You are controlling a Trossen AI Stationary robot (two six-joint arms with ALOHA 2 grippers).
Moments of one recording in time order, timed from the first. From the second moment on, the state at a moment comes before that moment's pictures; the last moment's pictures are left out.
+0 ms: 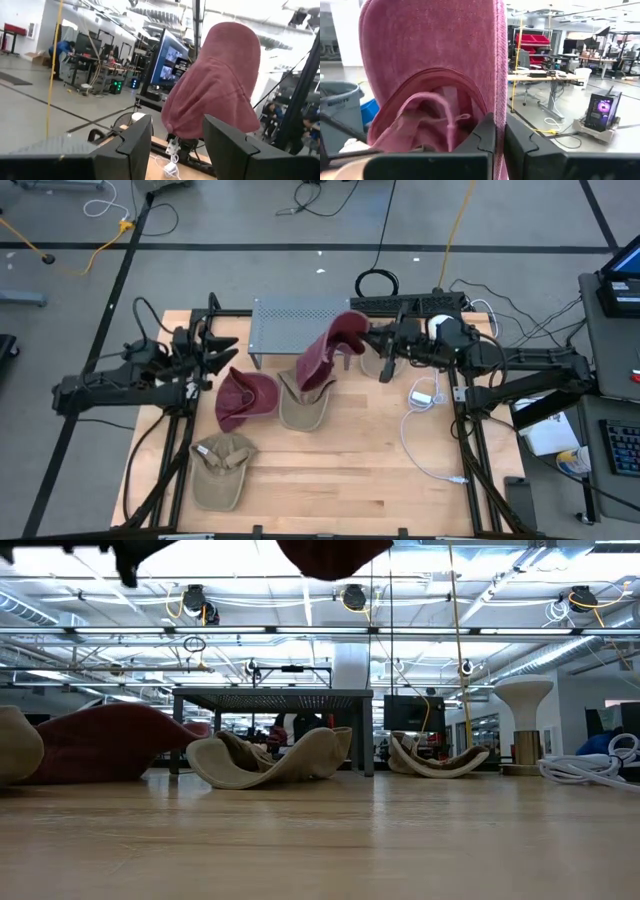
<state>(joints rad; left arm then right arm) 0.16 0.42 0.50 0.15 -0.08 -0.26 -0.06 1.09 1.04 0.16 0.23 -0.03</state>
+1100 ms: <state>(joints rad) 0.03 1.16 1.27 0.07 -0.09 0.32 -0.02 1.10 1.11 0.13 0.53 -0.10</state>
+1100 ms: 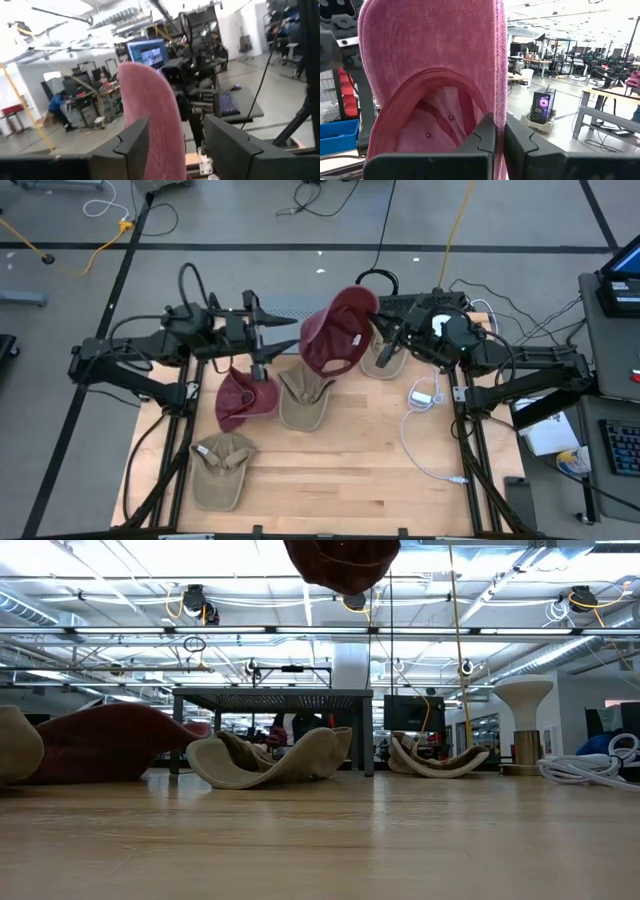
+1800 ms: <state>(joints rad) -0.05 1.31 1.38 0.03 -0.36 0.29 -0.02 1.10 1.11 0.13 0.53 -0.10</state>
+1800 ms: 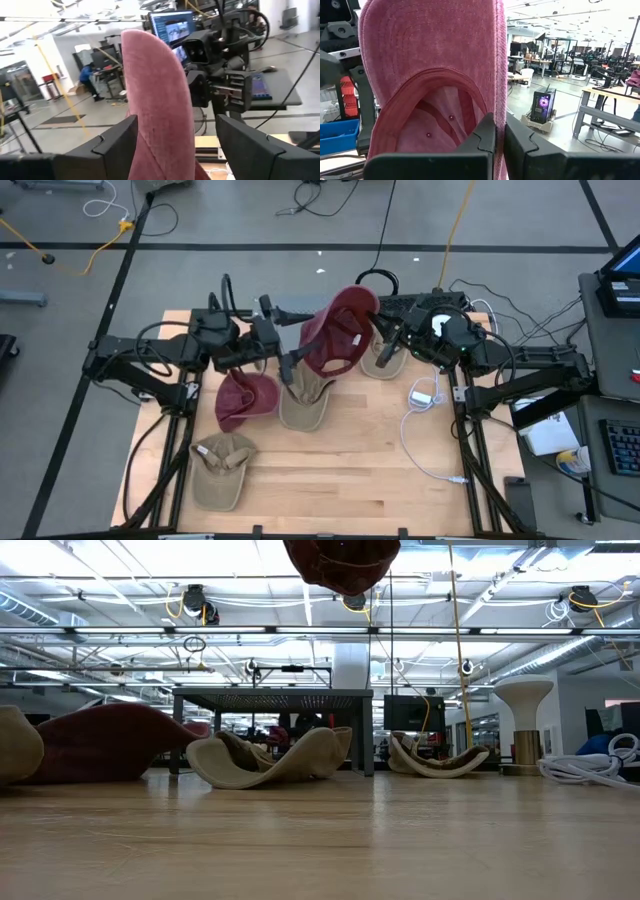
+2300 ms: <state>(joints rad) -0.06 1.31 1.38 0.03 -0.45 0.28 -0.01 1.10 1.11 0.12 0.50 -0.10</state>
